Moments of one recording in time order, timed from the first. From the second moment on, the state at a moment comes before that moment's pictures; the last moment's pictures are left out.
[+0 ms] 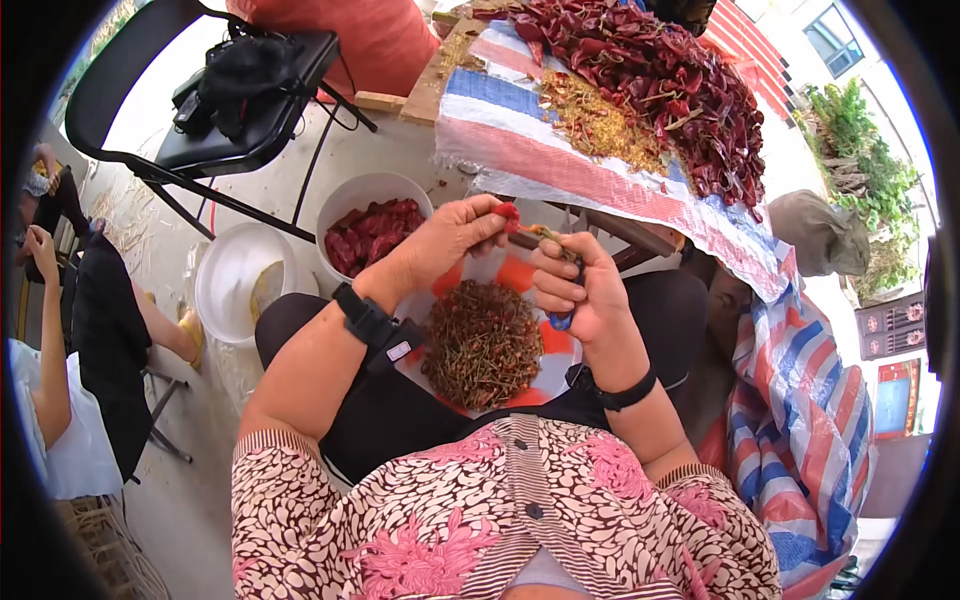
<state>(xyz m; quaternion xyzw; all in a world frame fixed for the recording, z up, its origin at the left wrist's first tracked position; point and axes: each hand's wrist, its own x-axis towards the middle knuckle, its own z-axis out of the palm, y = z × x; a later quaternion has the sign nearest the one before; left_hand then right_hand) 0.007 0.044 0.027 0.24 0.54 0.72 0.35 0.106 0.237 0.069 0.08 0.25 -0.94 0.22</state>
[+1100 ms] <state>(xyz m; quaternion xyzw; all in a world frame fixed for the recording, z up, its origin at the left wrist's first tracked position) -0.038 0.016 -0.020 0.24 0.94 0.25 0.06 -0.130 0.431 0.091 0.07 0.98 0.10 -0.16</state>
